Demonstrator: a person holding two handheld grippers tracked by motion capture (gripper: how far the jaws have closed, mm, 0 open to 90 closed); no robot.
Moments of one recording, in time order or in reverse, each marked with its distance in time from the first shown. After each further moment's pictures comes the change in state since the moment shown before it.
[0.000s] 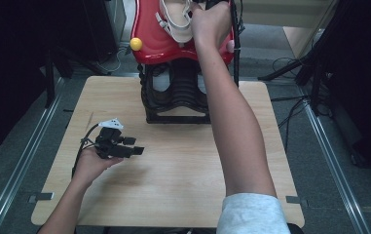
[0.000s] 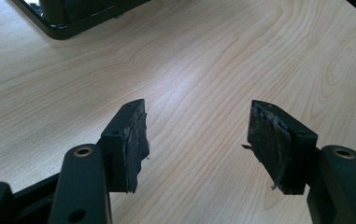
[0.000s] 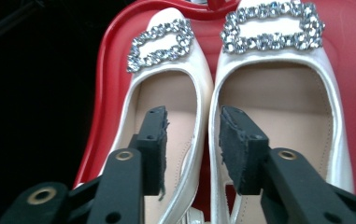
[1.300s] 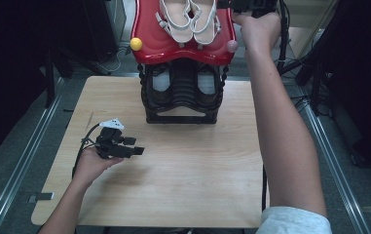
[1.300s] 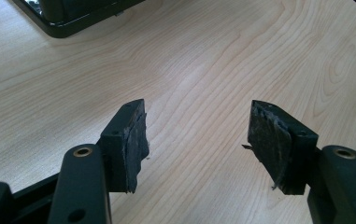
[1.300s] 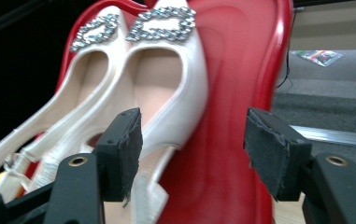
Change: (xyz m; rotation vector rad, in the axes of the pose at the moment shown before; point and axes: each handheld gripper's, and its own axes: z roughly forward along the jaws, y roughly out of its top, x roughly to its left) left arm 0.000 0.000 0.001 0.012 0.003 0.005; right arm -0.087 -0.008 -0.048 -0.022 0.051 -0.074
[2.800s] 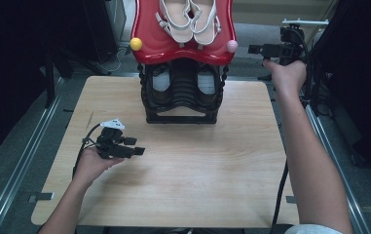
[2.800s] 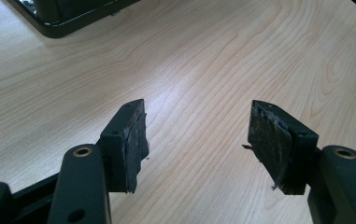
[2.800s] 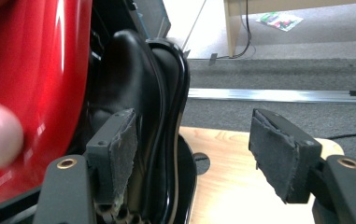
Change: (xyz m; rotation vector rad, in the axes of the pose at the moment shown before) left arm 0.001 0.001 0.001 0.004 -0.010 0.006; right arm -0.109 -0.087 -0.014 0.074 -0.107 0.058
